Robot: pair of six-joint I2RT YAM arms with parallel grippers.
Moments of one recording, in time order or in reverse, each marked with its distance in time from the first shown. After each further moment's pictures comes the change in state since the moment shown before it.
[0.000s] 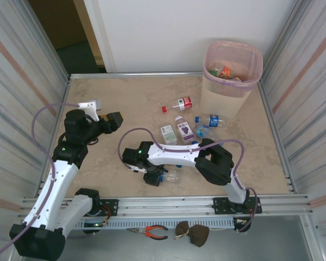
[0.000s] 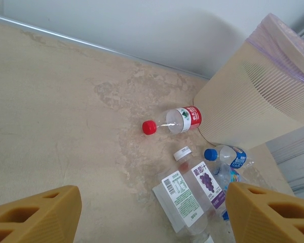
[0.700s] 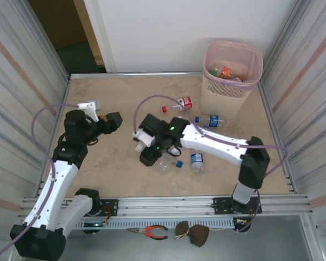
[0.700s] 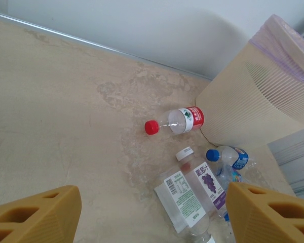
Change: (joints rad) left arm 0.009 -0.002 -0.005 0.003 0.000 -0.007; right arm -0.203 -0.391 -0.089 0.271 -0.304 0.162
